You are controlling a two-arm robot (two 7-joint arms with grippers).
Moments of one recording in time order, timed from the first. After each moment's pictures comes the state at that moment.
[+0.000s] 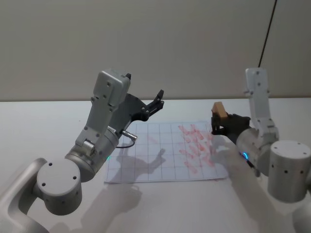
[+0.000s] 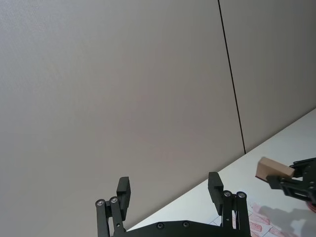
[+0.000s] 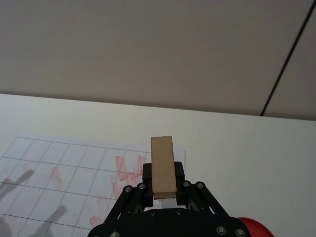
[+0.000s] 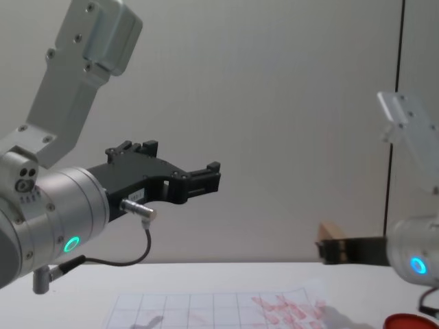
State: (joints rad) left arm -0.24 0.38 0.45 -1.63 -0.20 0.01 -0.01; right arm 0.25 0.02 -0.26 -1.48 0.13 0.52 -0.02
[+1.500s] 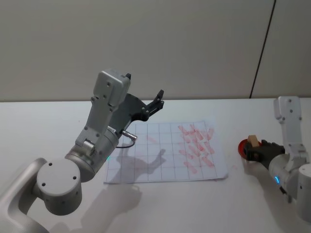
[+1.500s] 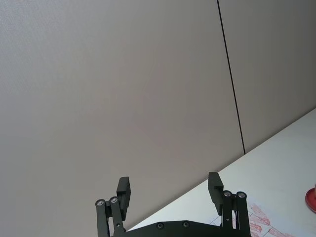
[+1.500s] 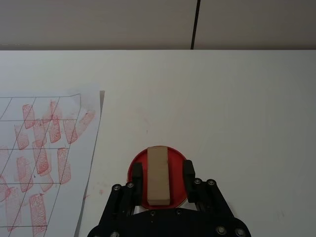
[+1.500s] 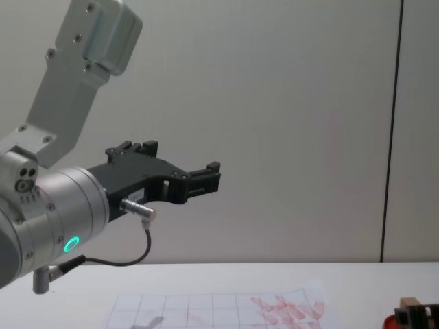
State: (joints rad) left arm -0.24 0.38 0.45 -1.63 -0.20 0.01 -0.01; right arm 0.14 0.09 -0.17 -1.51 0.17 0.58 -0.10
